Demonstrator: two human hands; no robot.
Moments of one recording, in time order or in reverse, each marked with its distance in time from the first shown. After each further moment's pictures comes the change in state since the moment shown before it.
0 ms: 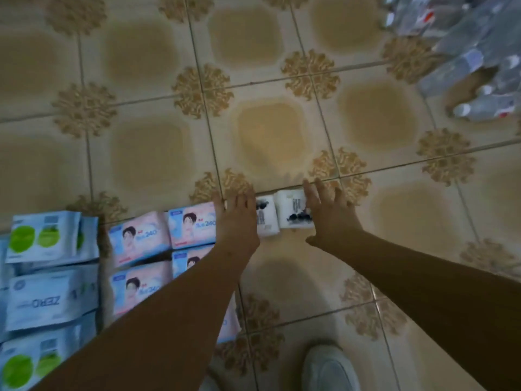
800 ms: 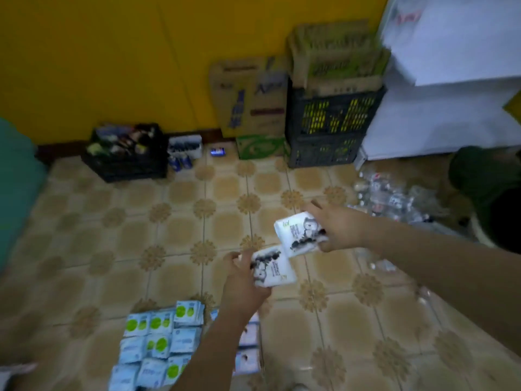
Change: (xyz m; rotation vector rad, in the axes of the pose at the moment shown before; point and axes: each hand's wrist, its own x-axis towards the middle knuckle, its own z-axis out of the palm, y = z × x) left_hand -0.362 -0.083 -0.562 -1.080 0.334 -0.116; right_hand -0.375 0.083 -0.656 0.001 0.191 -0.506
